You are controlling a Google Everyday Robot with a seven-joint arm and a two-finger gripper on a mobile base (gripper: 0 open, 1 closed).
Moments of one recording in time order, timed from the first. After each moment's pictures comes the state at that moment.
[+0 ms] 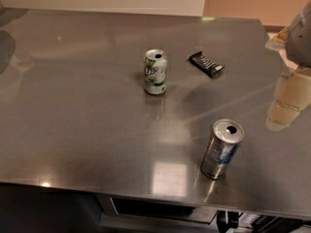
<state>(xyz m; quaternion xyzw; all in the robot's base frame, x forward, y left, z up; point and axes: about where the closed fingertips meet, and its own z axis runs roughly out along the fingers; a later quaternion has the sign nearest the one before) 0.438 -0.216 0.977 -0.60 0.78 -0.04 0.16</state>
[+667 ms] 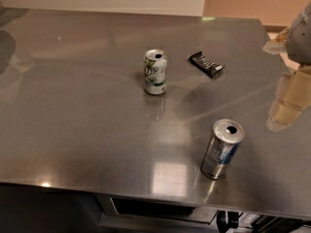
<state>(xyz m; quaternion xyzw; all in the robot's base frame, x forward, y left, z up) 0.436 -0.214 0.975 -0.61 0.78 0.00 0.16</state>
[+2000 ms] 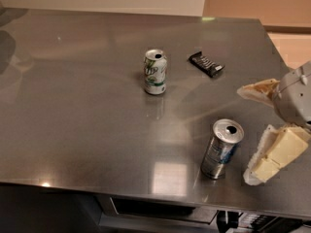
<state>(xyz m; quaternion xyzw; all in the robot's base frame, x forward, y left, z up) 0.371 -0.159 0.926 -0.61 0.74 0.16 0.25</state>
